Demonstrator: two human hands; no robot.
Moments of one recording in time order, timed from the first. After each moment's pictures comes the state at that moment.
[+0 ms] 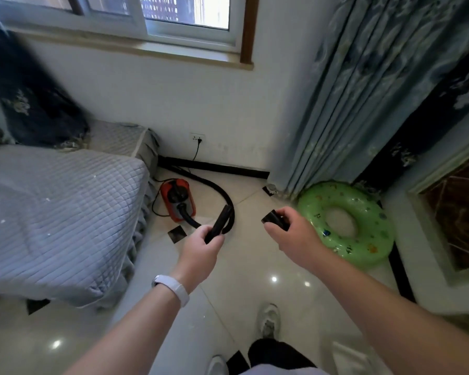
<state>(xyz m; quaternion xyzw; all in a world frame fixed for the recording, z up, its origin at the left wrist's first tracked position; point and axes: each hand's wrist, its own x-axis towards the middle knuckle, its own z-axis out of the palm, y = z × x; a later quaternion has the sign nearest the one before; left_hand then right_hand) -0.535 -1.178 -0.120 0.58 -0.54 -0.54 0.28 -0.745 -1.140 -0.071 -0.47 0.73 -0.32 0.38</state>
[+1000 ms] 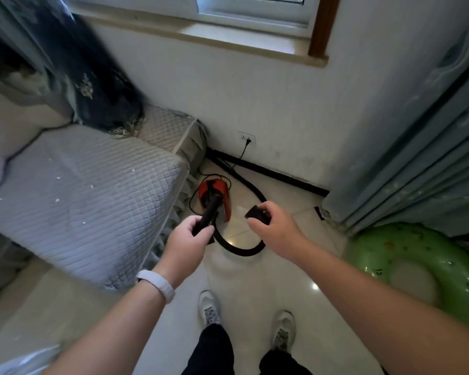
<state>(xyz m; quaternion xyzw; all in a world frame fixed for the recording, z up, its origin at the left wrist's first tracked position) -0.628 -1.414 -0.127 0.71 -0.45 -0.44 0.32 -0.835 -1.461 -0.136 -0.57 0.60 -0.20 0.52</state>
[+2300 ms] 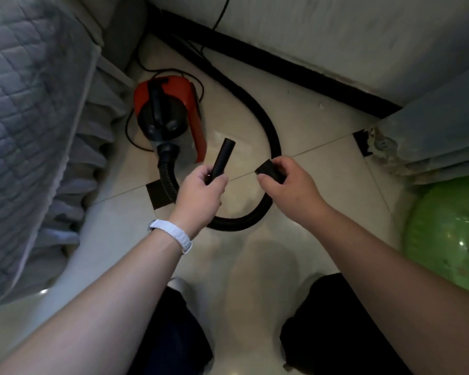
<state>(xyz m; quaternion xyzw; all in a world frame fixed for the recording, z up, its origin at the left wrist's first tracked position) -0.632 -1.619 -0.655 0.72 -0.38 -0.53 0.25 -0.813 -1.631 -0.661 -0.48 0.69 -0.16 0.51</state>
